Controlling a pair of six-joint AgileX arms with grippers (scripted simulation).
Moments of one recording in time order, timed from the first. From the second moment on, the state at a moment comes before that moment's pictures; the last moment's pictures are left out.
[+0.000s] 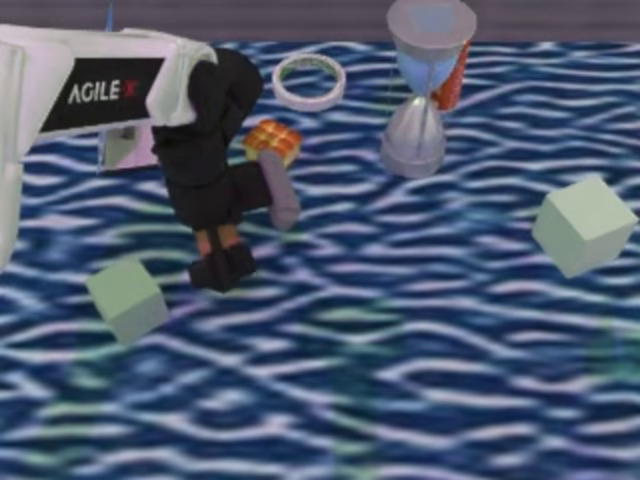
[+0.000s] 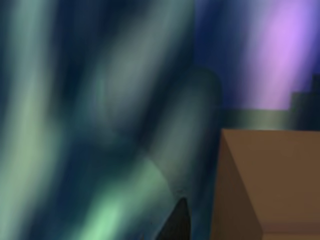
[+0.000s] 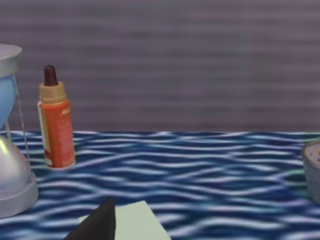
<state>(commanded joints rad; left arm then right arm) -0.40 2.30 1.62 -0.89 0.00 0.90 0.00 0.00 0.00 0.00 0.00 0.00</state>
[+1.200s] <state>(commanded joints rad) -0.39 2.19 1.77 -1.14 0.02 0.88 0.00 0.00 0.00 0.00 0.00 0.00</state>
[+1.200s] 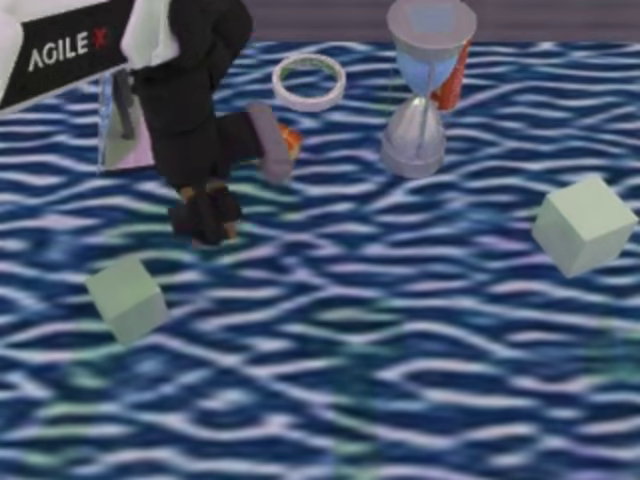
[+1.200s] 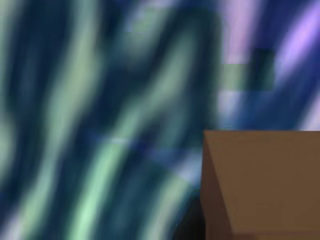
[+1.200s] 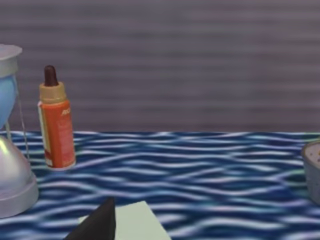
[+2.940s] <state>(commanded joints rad) -0.92 2.35 1.97 -1.17 0.02 0.64 0.00 0.00 0.00 0.00 0.00 0.00</state>
